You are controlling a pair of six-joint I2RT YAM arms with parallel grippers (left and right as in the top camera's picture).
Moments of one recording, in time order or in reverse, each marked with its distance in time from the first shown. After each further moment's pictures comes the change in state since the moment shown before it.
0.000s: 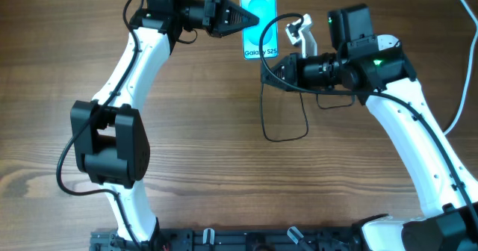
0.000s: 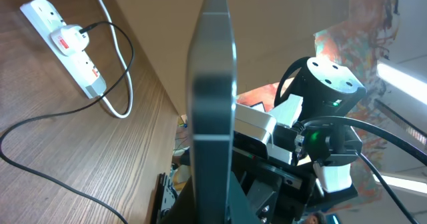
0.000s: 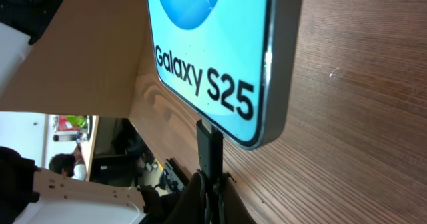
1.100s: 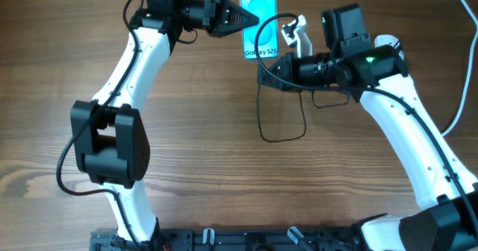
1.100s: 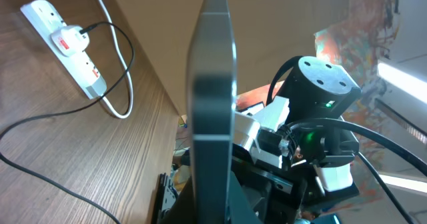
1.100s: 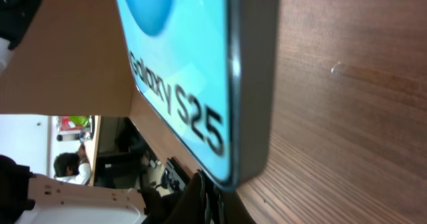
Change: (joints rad) left arm 0.000 0.000 0.000 0.005 0.000 0.003; right arm 0.013 0.034 0.000 0.004 0.000 0.018
